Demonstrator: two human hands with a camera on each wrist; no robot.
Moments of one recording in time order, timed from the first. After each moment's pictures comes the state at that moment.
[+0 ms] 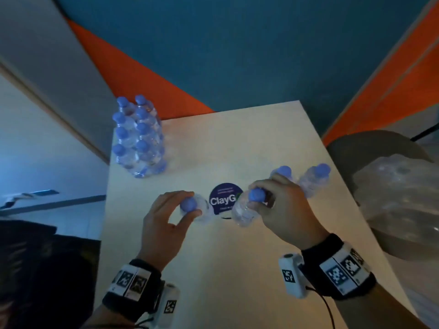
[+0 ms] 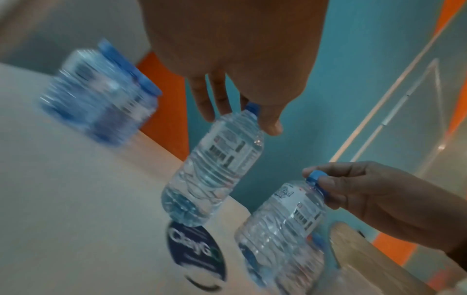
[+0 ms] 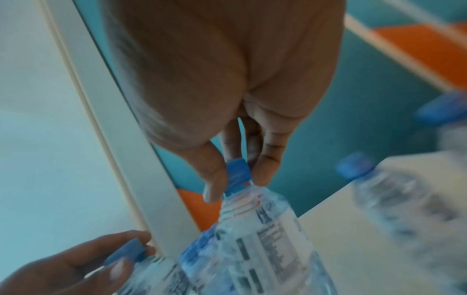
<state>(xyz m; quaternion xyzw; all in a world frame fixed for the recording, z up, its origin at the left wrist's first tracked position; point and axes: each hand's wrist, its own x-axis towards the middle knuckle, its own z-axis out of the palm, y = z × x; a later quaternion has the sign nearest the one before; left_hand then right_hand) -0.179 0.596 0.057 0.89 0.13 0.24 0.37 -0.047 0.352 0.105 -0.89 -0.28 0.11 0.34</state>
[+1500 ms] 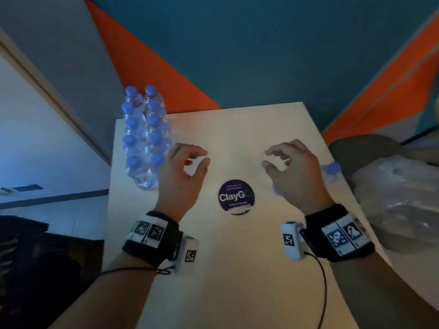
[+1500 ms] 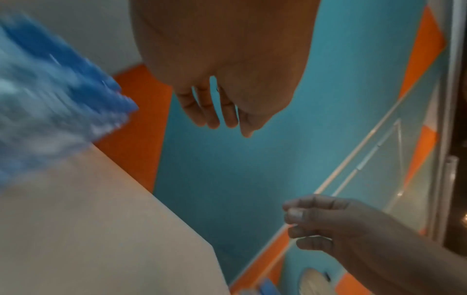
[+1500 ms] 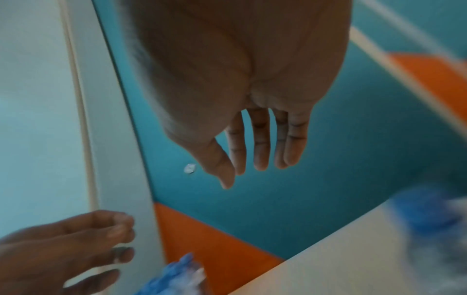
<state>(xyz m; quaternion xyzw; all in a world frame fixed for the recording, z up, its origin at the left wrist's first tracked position) -0.115 0.635 0.088 0.84 0.12 0.29 0.44 -0.021 0.402 0.122 -0.92 -0.21 -0.04 0.34</state>
